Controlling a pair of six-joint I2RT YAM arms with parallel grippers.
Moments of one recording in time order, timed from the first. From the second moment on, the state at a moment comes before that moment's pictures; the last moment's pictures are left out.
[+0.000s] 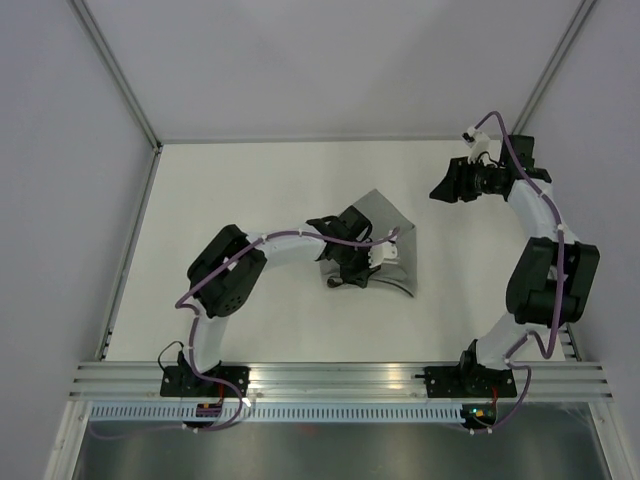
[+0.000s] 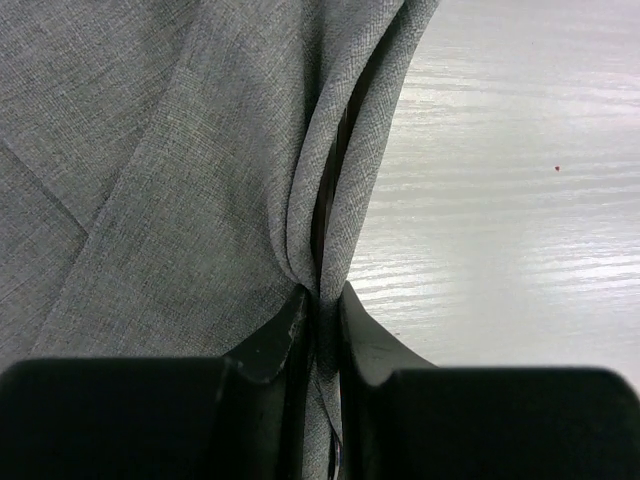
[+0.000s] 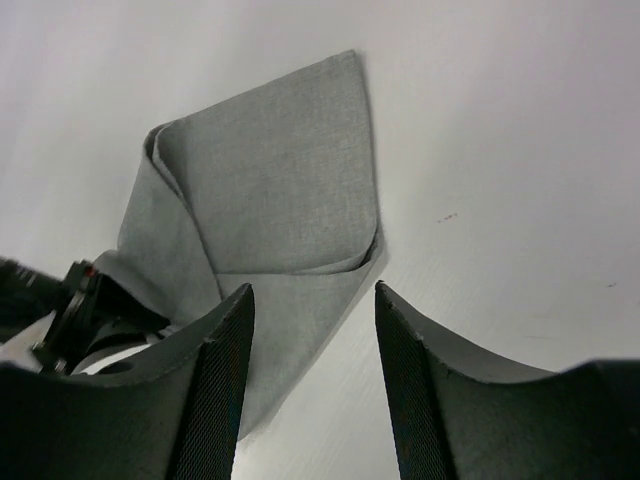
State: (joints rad) left arm -0.86 2.03 1.37 -0.42 0.49 0.57; right arm -0.19 1.74 1.41 -0.57 -0.80 -0.22
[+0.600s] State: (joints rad) left arm -0.71 2.23 1.54 -0.55 0.94 0.41; right arm 0.26 1.18 0.87 -0.51 -0.72 -0.65
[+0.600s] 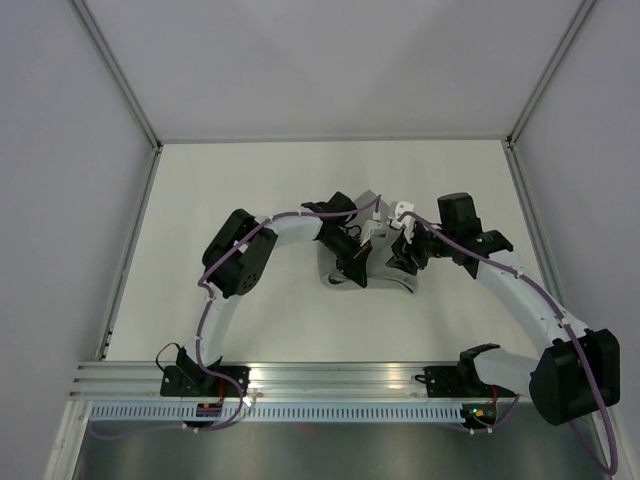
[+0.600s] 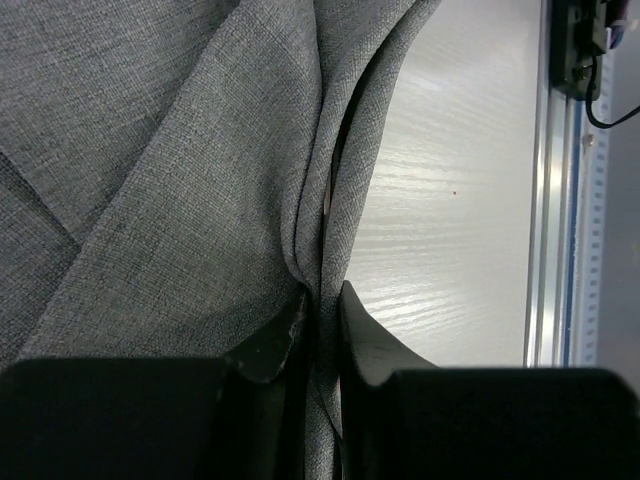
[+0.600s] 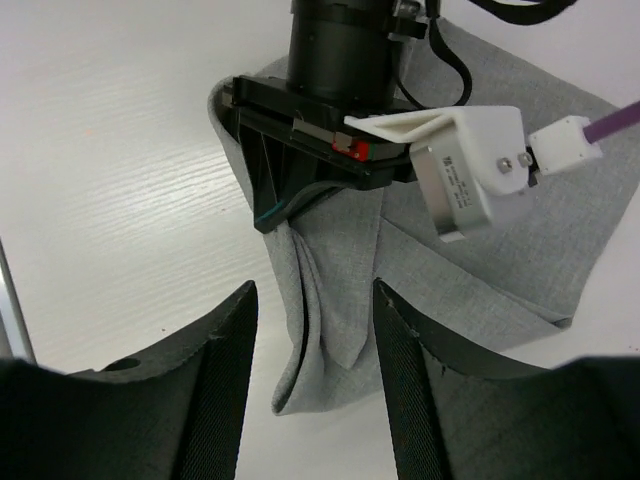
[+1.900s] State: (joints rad) left arm -0.66 2.35 1.59 -0.68 1.16 0.36; right arm 0.77 1.38 0.53 -0.01 -0.15 -0.86
